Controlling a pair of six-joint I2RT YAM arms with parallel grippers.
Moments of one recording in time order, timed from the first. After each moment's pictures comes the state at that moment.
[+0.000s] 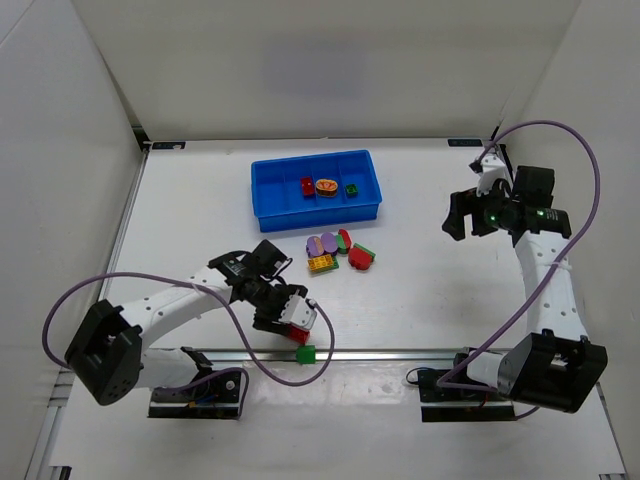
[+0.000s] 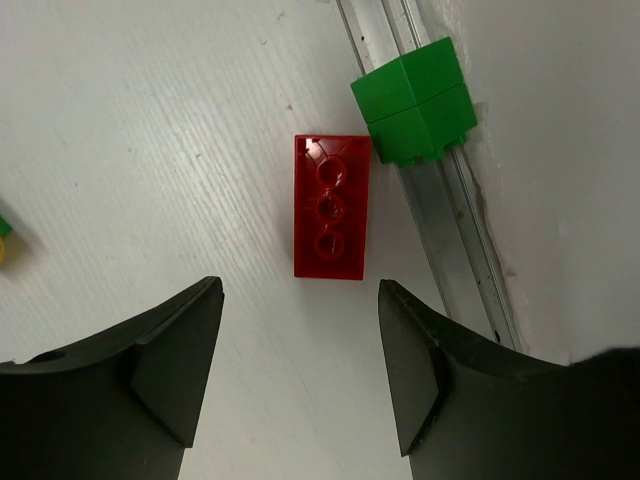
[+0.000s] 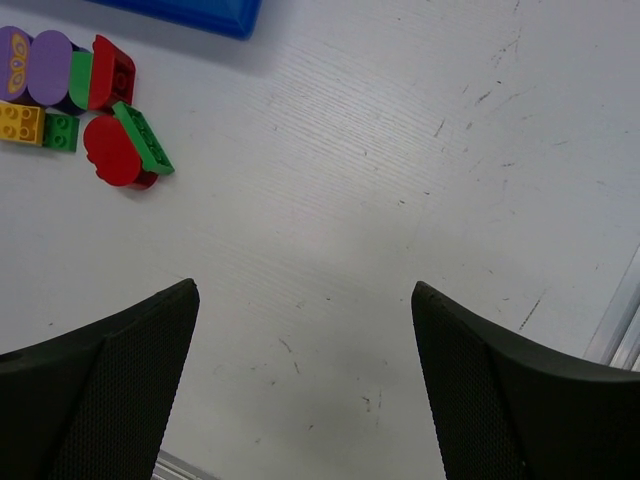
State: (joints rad) left arm -0.73 1.25 0.78 -0.76 0.54 1.18; right arm -0.16 1.22 1.16 -0.76 -0.52 -0.38
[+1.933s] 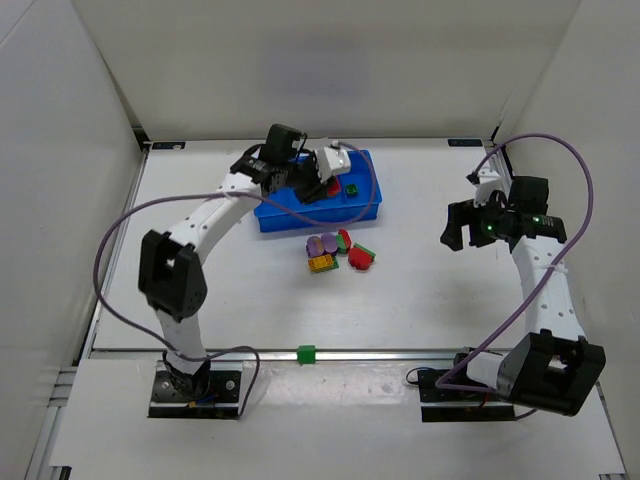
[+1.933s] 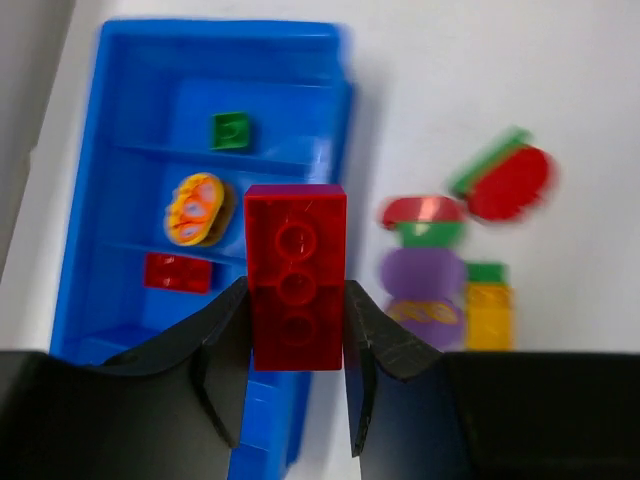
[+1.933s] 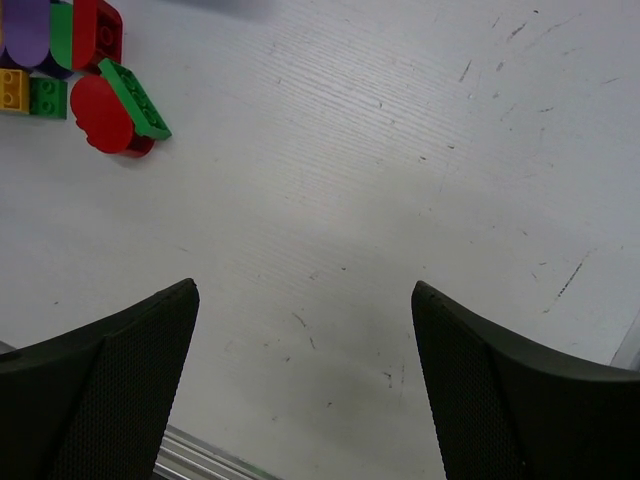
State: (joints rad) left arm -0.53 1.81 1.66 -0.56 0.47 0.70; right arm -0.16 1.20 1.08 -0.78 -0.50 -0.37
